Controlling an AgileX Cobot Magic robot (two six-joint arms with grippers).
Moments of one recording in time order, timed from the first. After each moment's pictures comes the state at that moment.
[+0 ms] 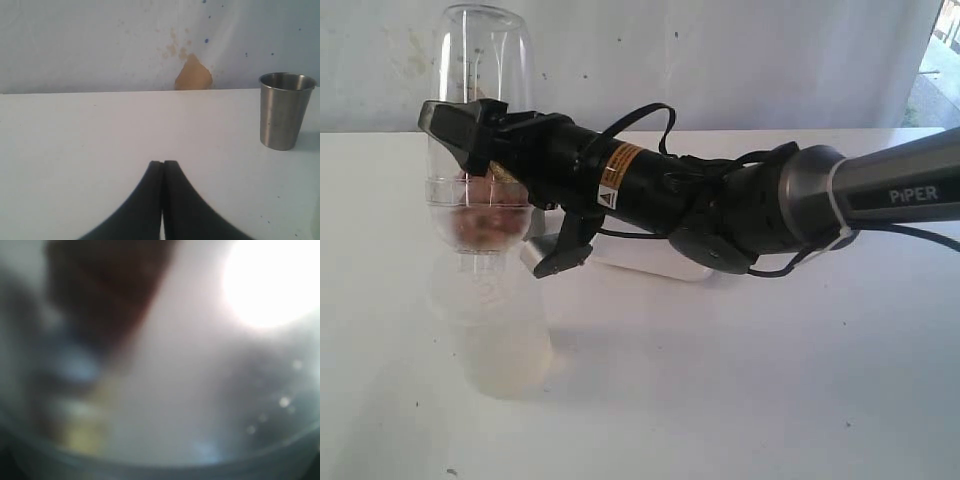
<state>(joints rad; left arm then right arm) 0.06 0.01 0.00 -0.01 0.22 0.05 0.57 1.92 -1.16 -0.53 -0.88 -2.11</state>
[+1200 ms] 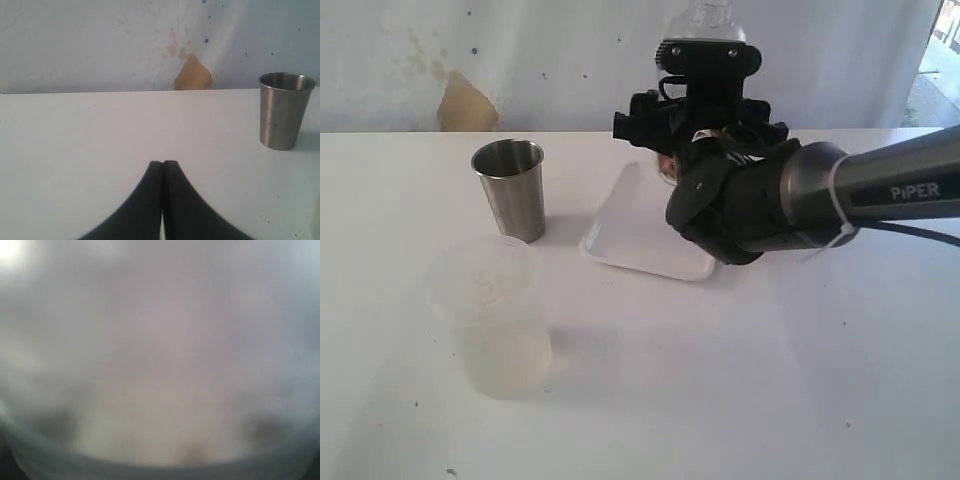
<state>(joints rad) 0.06 0.01 0.00 -0.01 0.22 0.05 0.57 1.93 -1.16 0.99 -0.82 -0.61</state>
